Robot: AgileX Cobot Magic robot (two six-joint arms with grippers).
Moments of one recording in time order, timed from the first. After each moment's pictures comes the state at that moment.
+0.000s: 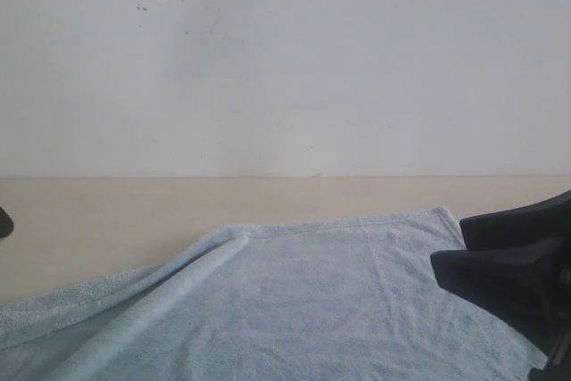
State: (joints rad) left arm 0.05 1.64 -0.77 0.47 0.25 0.32; right arm 0.48 0.76 -0.59 0.82 0.46 -0.97
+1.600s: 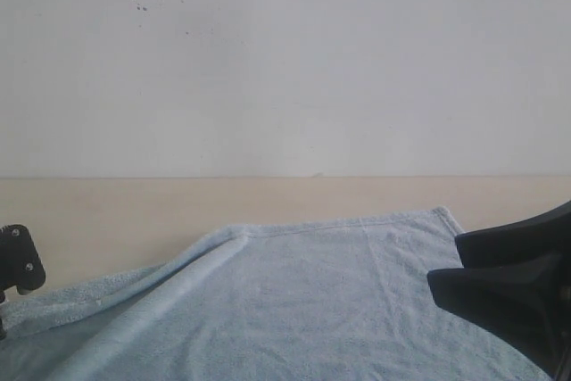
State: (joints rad) left arm 0.02 1.81 -0.79 0.51 0.22 0.48; right arm 0.48 0.76 -0.59 0.82 0.51 -0.97
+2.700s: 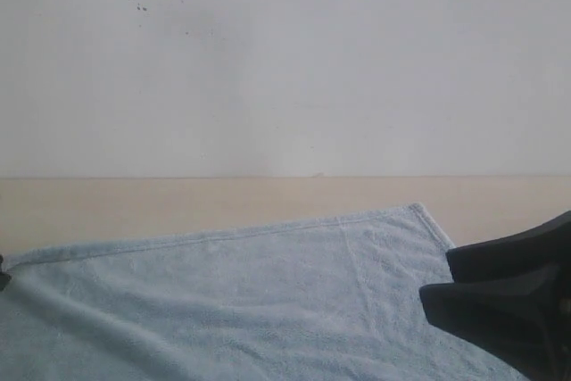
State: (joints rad) left arm 0.21 2.04 -1.12 0.45 0.11 0.10; right arm 0.48 0.76 -0.59 0.87 0.56 -0.97
